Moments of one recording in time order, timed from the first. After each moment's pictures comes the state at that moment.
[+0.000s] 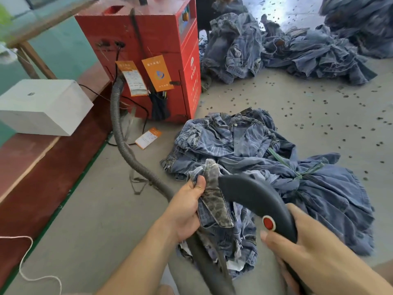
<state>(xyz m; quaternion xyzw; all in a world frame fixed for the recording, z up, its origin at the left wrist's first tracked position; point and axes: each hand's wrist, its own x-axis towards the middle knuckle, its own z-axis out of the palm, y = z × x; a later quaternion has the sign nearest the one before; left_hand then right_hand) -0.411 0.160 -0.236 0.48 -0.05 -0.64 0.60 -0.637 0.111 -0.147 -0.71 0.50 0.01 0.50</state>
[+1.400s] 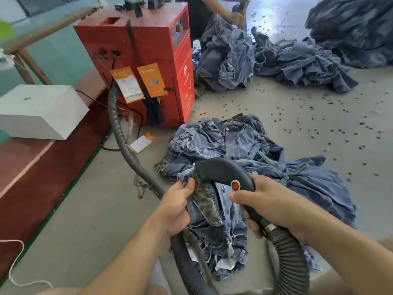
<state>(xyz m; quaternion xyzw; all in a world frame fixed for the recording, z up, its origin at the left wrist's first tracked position) -0.408 0.167 -0.244 0.46 -0.05 -0.63 0.62 -0.608 0.071 -0.149 -0.66 0.42 0.01 0.62</state>
